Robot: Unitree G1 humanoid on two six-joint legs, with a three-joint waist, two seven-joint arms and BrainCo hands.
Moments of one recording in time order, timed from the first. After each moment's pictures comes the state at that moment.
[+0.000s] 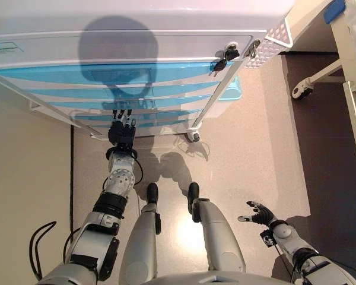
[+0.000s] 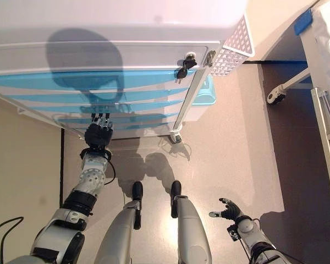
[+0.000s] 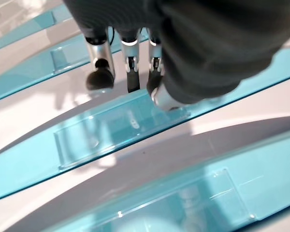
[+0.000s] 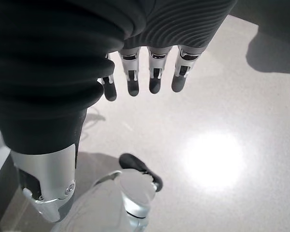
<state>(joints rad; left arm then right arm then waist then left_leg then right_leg) -0.51 0.26 -0.14 0.48 -1.47 -0.32 0.10 -0.19 -0.40 0.33 1.11 0.02 -0.17 0.01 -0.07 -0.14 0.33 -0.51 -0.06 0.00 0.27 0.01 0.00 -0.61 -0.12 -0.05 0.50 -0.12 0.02</state>
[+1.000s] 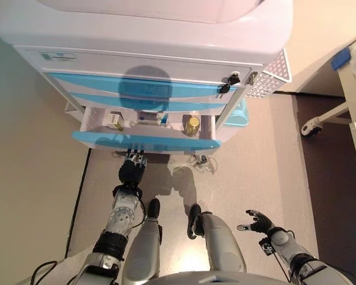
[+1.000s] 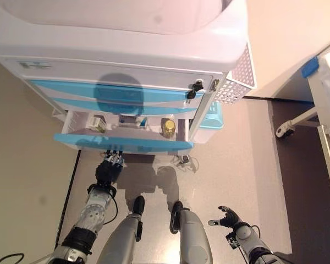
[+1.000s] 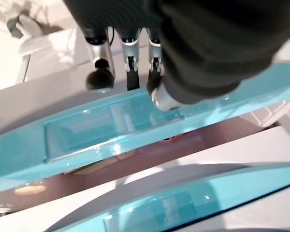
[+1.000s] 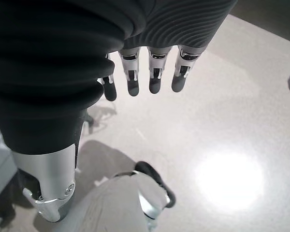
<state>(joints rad) -0.13 0.18 -0.13 0.39 -1.43 -0.18 0.01 -0.16 -0.37 0.32 1.15 -0.05 -0.15 0.00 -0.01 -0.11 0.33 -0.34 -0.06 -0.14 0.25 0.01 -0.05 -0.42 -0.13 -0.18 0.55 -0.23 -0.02</state>
